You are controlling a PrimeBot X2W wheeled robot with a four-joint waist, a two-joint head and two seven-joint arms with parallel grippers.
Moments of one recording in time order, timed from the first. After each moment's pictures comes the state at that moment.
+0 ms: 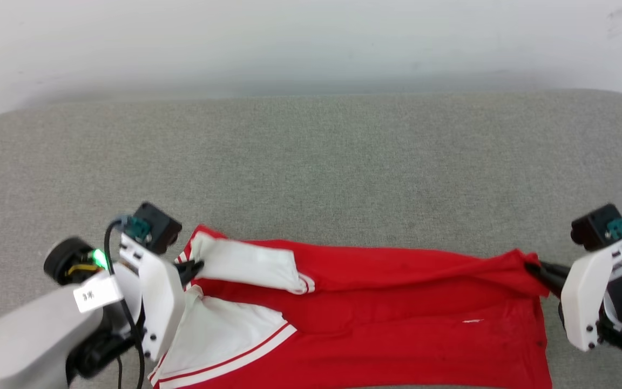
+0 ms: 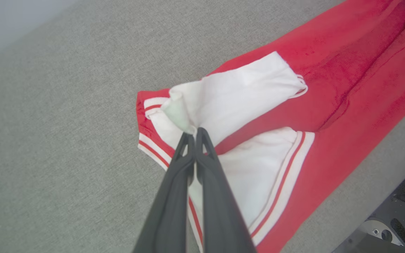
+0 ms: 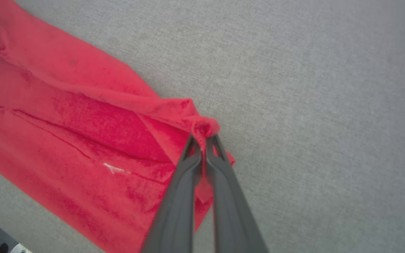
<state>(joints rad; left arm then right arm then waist) -0.79 0.89 -1.22 0.07 -1.05 0.07 0.25 -0.46 -0.72 0.67 0.32 0.81 0.13 0.33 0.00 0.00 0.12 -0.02</state>
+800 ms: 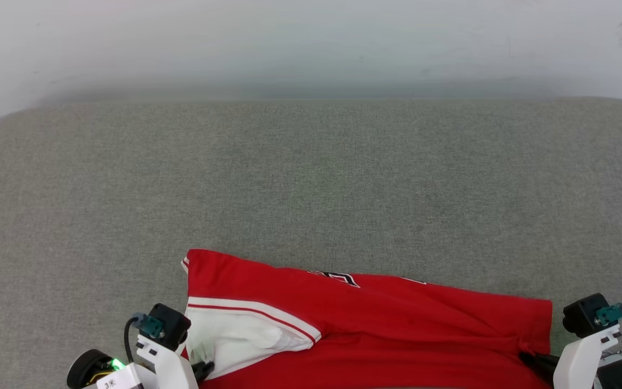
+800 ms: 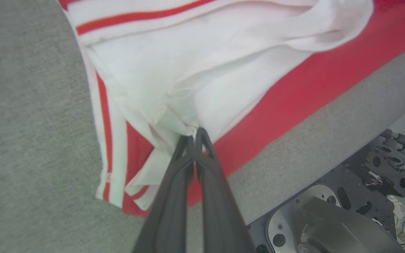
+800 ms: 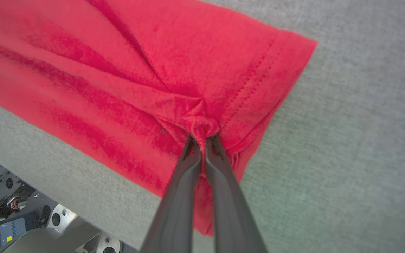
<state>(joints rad) -0.50 0.84 -1.26 0.08 -1.14 0.16 0.17 -0.14 -0.64 0.53 0.30 0.76 0.13 0.37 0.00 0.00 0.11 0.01</state>
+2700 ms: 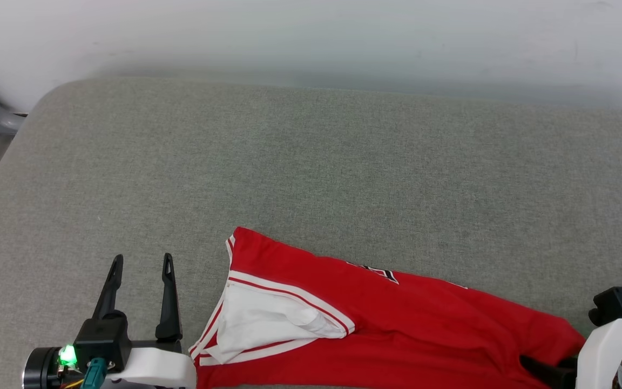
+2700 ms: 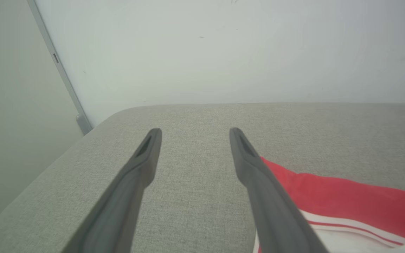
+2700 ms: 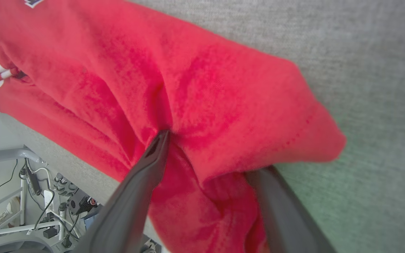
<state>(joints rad) 0.02 0.31 -0.25 -0.03 -0.26 0.31 -0.26 -0.10 -0.61 0.39 0.27 1.01 0.13 0.57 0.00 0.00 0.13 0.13</state>
